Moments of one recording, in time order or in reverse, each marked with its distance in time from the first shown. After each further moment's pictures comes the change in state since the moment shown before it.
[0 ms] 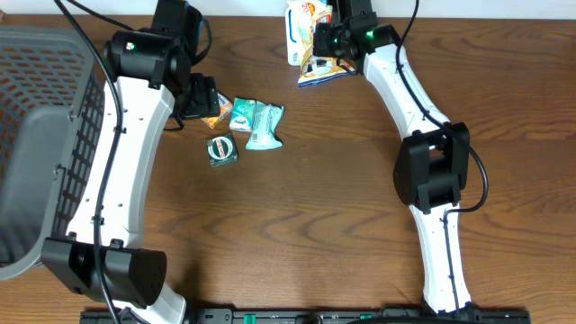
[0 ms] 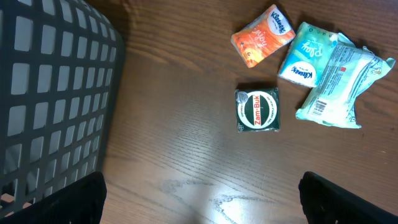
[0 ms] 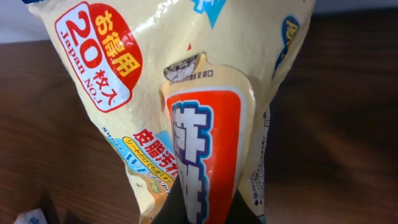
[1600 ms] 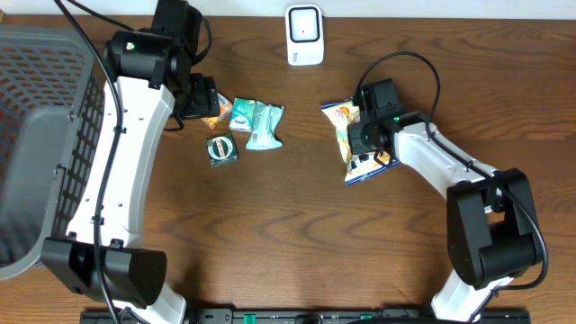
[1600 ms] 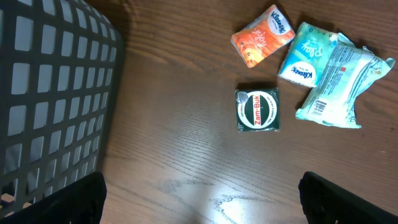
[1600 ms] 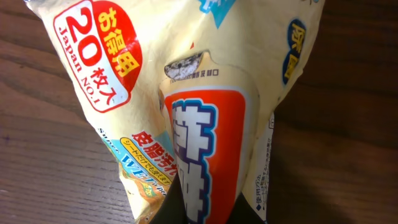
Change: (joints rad) left arm 0.000 0.000 0.000 0.000 0.000 0.000; right arm -0.001 -0.606 -1.138 0.196 0.154 -0.188
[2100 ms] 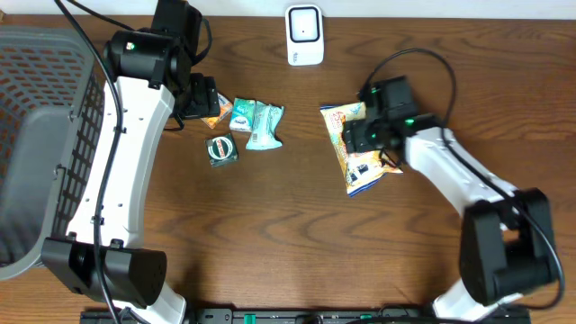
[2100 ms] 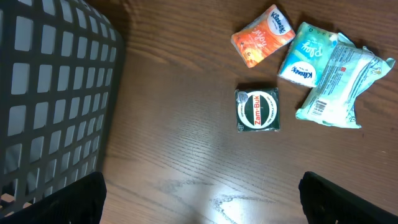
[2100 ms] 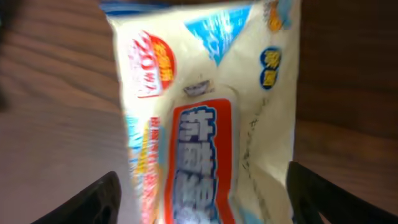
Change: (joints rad) left arm 0.000 0.000 0.000 0.000 0.000 0.000; right arm -0.009 -0.080 -0.032 -0.004 -0.046 -0.008
